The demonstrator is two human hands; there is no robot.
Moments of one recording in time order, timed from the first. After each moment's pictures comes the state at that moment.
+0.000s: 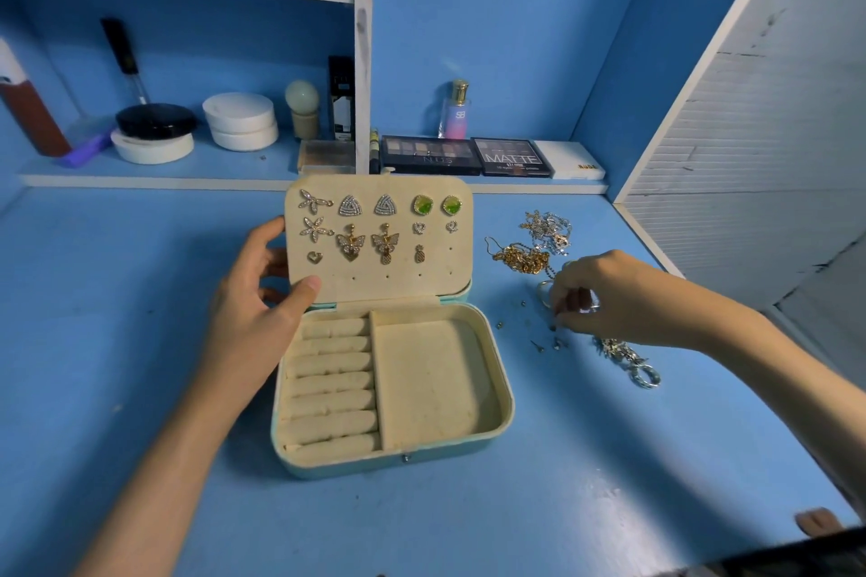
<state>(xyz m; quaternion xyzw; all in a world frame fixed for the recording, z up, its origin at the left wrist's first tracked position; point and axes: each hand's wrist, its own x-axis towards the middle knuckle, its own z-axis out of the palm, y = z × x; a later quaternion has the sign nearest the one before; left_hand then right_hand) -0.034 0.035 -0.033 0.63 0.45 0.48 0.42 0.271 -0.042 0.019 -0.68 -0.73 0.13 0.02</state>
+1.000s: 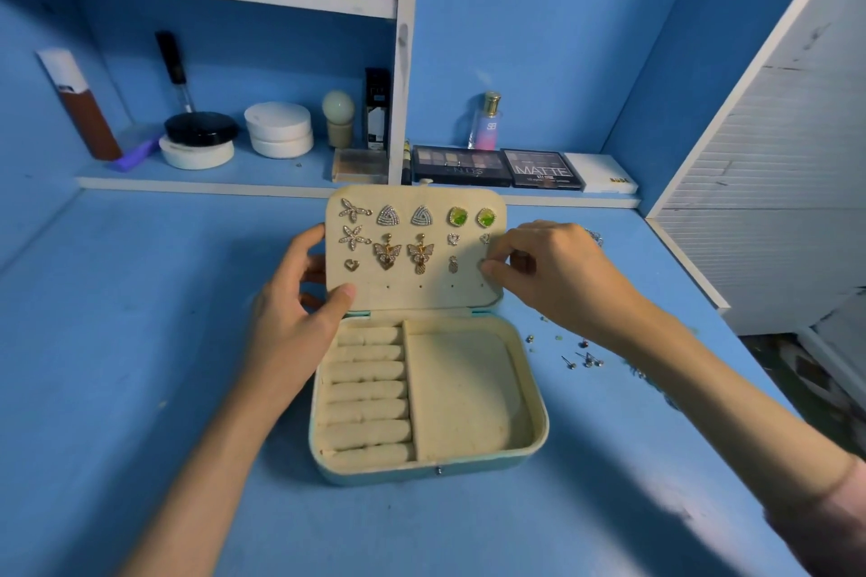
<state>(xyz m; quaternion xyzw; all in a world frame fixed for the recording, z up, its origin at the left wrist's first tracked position) -0.038 0.045 -0.044 0.64 0.45 0.48 0.39 0.195 0.001 0.021 -0.65 -0.73 0.03 0.21</state>
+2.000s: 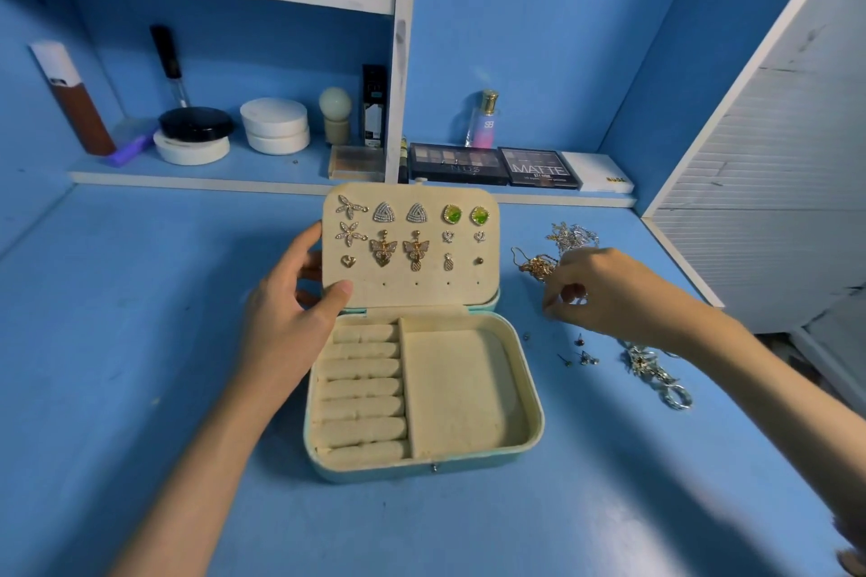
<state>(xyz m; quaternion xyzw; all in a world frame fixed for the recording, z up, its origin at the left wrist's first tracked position) -0.037 0.048 -0.048 0.63 0.47 0.46 0.40 0.252 -0.014 0.011 -0.67 -0.74 0.07 0.04</state>
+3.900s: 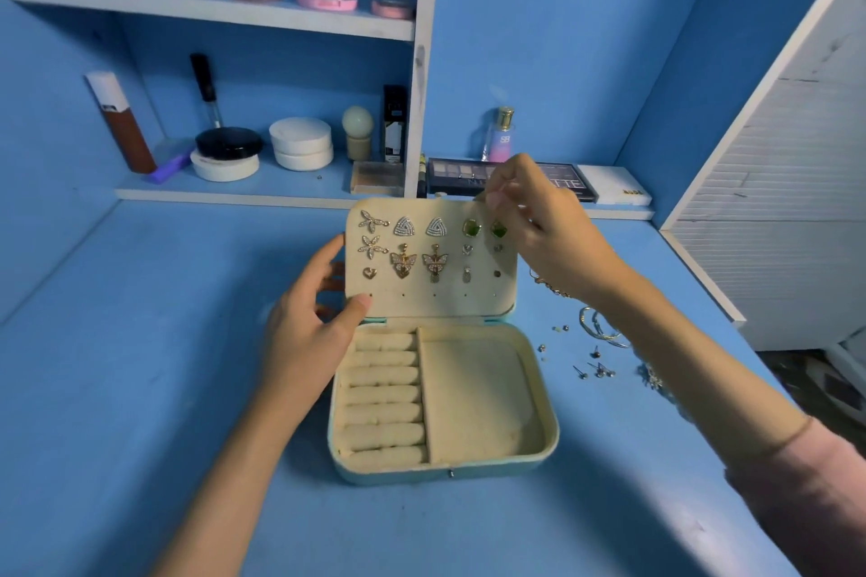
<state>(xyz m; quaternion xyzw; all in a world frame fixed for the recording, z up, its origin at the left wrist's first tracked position) -0.038 0.033 -0.037 0.61 0.50 0.48 0.39 0.182 0.027 0.042 -0.59 -0.71 0.12 0.37</state>
